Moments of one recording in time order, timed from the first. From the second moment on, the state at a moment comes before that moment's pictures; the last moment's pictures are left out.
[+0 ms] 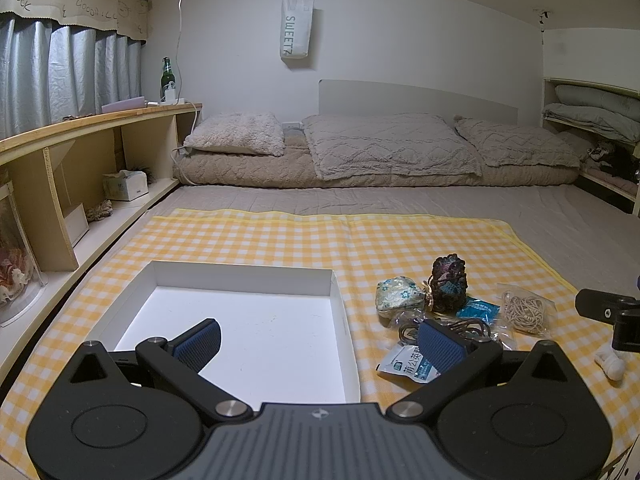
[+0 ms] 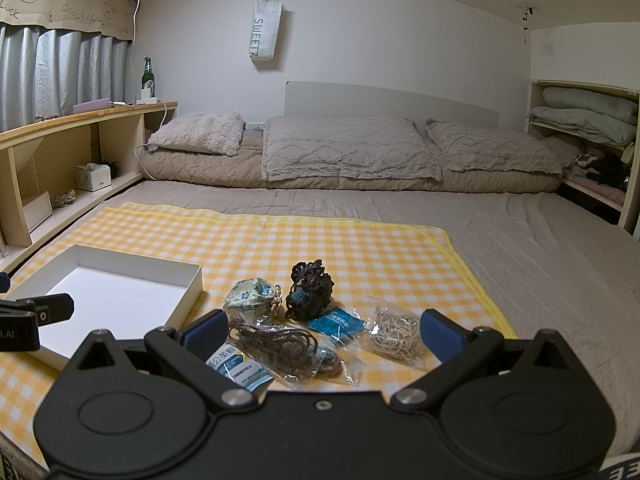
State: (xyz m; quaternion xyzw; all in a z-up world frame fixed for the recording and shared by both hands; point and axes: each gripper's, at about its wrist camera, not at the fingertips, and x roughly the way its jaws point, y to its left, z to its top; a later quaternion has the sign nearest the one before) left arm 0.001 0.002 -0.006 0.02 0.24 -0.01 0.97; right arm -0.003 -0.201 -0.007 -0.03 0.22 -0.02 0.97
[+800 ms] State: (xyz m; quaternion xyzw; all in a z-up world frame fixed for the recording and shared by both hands) left arm 0.001 -0.002 -0.003 0.01 0.24 0.00 0.97; right arm -0.003 -0.203 -0.007 -0.03 0.22 -0.03 0.98
